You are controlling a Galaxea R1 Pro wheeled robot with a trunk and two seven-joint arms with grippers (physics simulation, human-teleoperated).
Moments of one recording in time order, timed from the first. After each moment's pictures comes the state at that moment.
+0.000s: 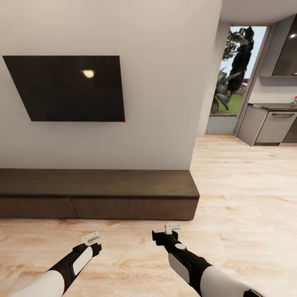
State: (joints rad) left arm -0.62 0.09 -0.37 -0.38 0.78 0.25 0.39; right arm -0.67 0.11 0.87 -0.39 -0.81 -0.09 -0.19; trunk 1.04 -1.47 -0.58
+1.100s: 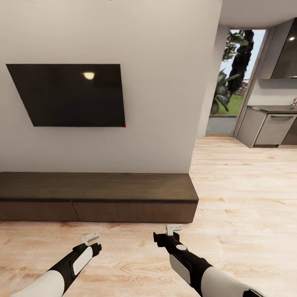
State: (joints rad) left arm -0.62 0.09 -0.37 -0.38 0.78 0.25 0.39; right arm -0.67 0.10 0.87 -0.36 -0.81 -0.09 -0.19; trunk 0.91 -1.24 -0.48
